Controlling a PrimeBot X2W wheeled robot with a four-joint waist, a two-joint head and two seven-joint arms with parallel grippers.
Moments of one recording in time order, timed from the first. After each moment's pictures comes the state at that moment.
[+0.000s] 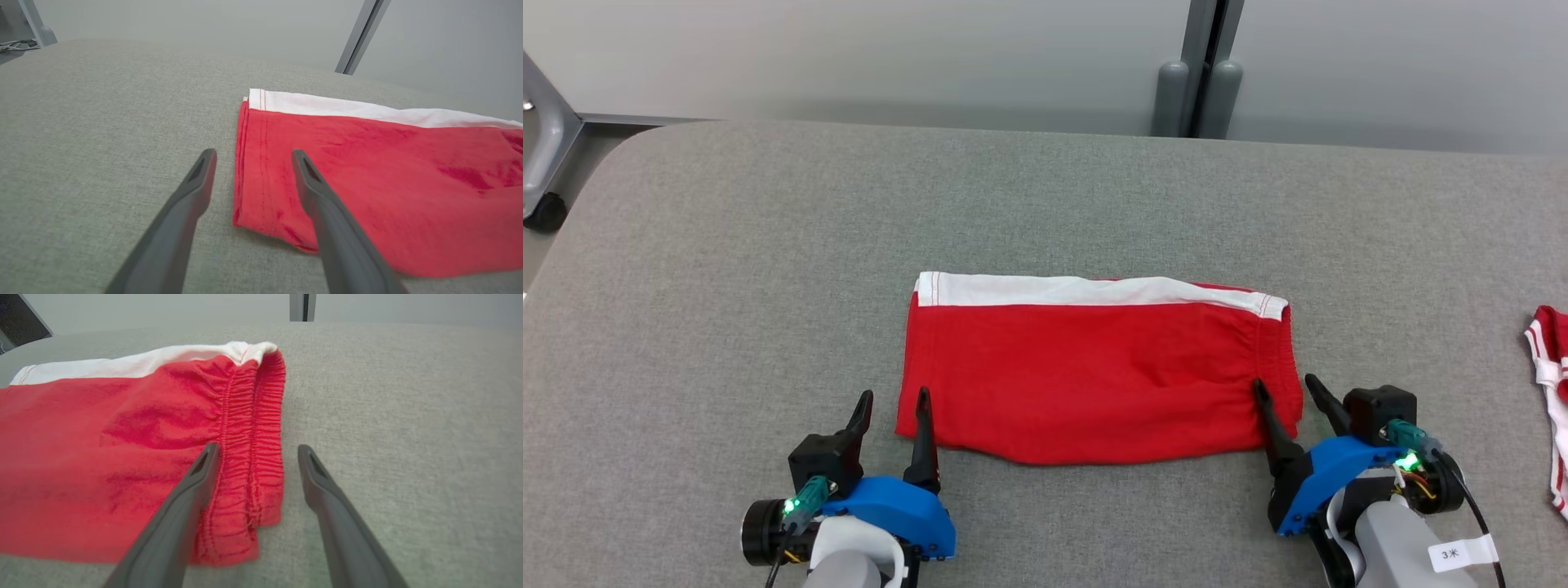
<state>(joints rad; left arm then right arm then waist) -0.25 0.05 -0.32 0.60 -0.38 0.05 -0.26 -0.44 -0.05 0.04 0.88 0.12 0.13 -0.26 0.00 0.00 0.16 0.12</state>
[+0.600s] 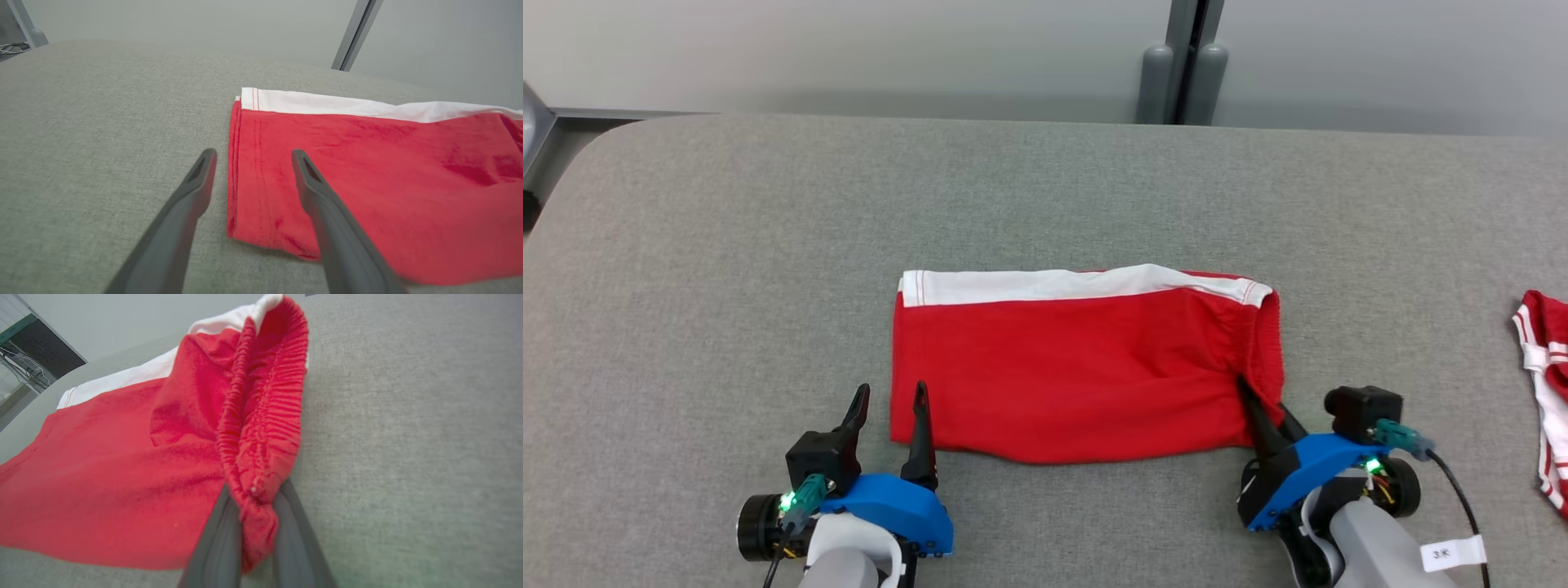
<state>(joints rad) -0.24 0.05 -0.30 0.58 -0.35 0.06 -0.26 -0.44 -0.05 0.22 0.89 0.42 0.13 -0.26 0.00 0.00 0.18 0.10</state>
